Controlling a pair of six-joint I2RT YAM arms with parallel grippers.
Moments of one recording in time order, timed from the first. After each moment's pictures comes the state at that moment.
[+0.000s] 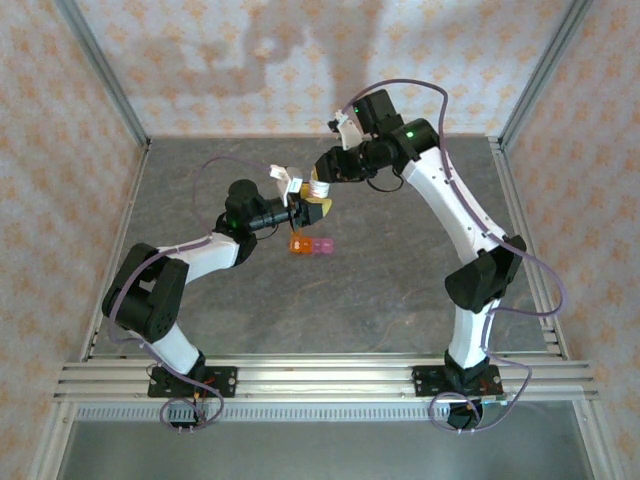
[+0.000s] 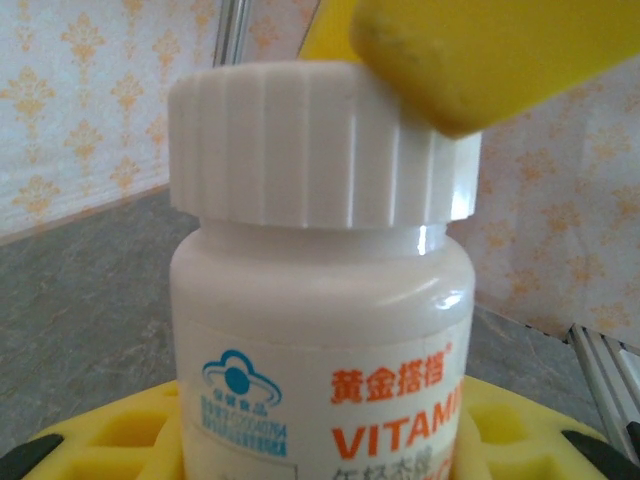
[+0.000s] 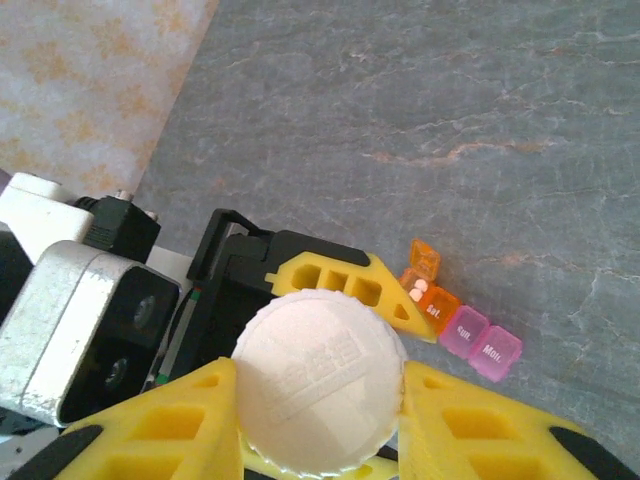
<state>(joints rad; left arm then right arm) -0.36 1.64 0.85 0.78 0.76 -0.26 0.54 1.88 2.13 -1.13 -0.45 0.29</state>
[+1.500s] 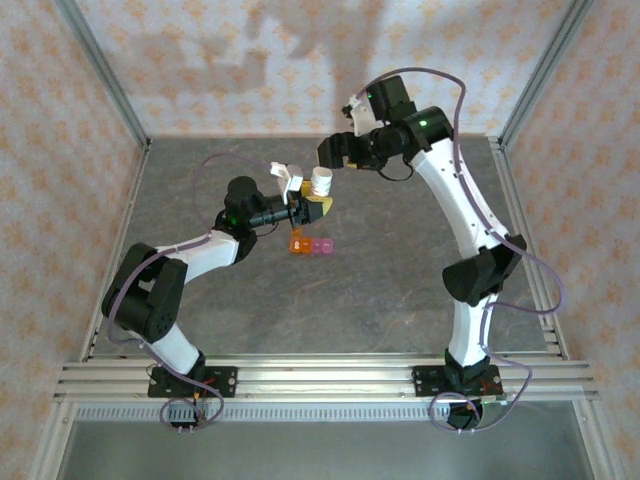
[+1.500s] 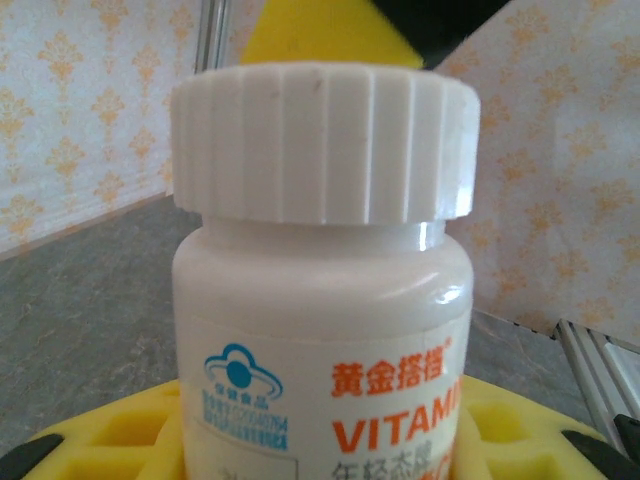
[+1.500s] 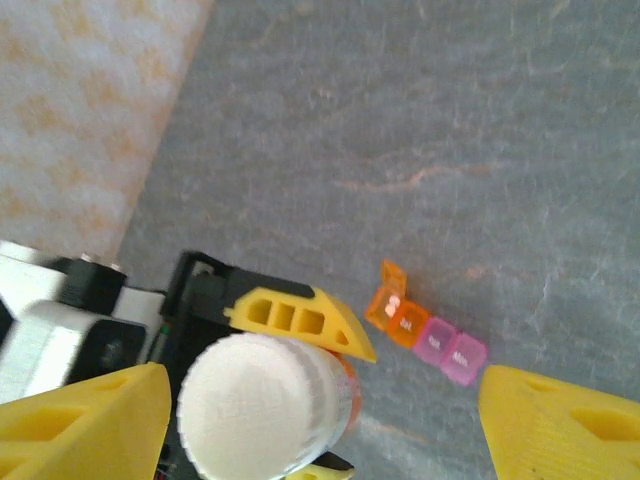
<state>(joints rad) -0.36 1.64 0.88 0.78 0.81 -0.25 0.48 1.94 2.30 -1.25 -0.45 0.28</state>
